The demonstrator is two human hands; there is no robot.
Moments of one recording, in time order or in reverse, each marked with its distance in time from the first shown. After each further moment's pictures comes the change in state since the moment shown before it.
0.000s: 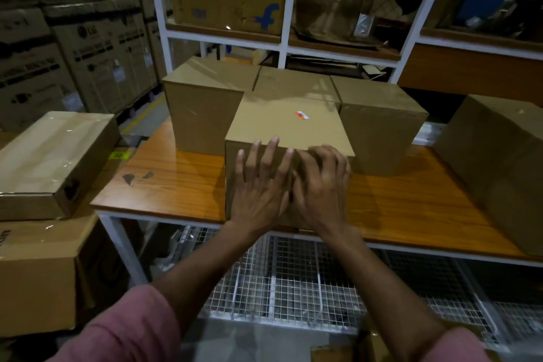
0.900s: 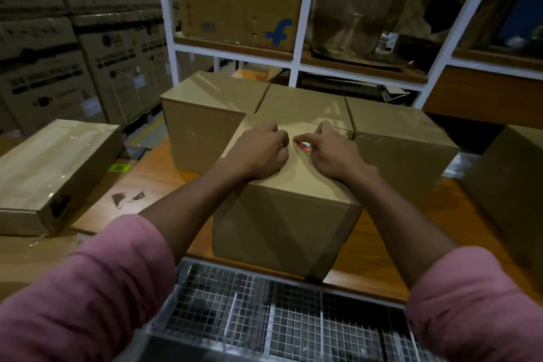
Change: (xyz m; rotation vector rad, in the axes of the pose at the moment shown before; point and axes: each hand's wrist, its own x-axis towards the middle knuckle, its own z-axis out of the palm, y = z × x) left_hand 0.168 -0.057 0.015 -0.249 -0.469 -0.078; right_hand 0.174 0.085 0.053 0.048 -0.685 -0.032
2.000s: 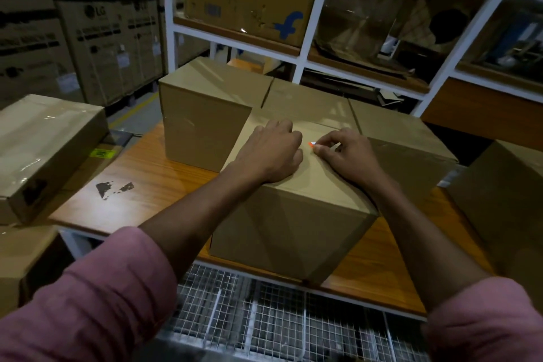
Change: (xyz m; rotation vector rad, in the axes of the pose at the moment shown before) left_hand 0.001 -0.001 0.008 0.041 0.019 0.013; right_hand 0.000 0.014 0.006 0.233 0.204 0.043
